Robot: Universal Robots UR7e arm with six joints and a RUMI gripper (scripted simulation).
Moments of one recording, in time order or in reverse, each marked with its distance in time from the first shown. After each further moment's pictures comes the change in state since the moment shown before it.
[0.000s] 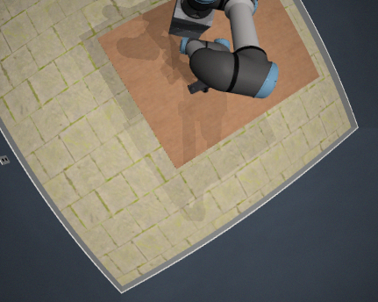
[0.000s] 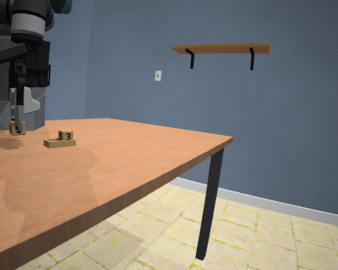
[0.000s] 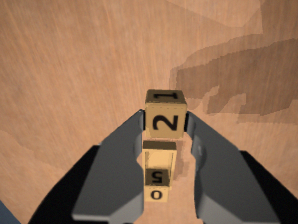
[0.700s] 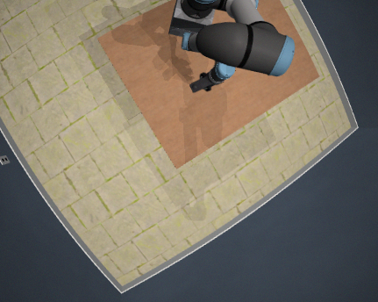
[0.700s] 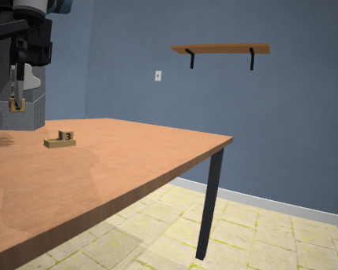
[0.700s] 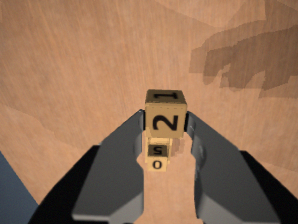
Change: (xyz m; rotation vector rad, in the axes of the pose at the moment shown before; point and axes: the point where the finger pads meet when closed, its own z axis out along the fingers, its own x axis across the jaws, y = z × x) arm -0.001 -0.001 -0.055 0.001 -0.002 0.001
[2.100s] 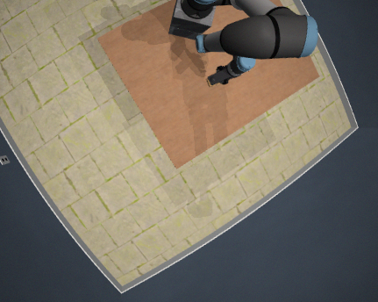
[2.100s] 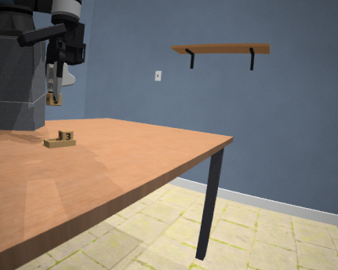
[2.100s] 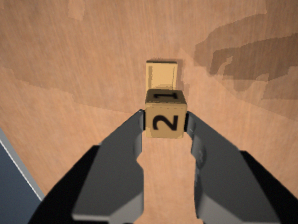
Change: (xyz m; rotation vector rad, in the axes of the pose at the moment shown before) arm 0.001 0.093 -0.017 -0.005 0.001 0.002
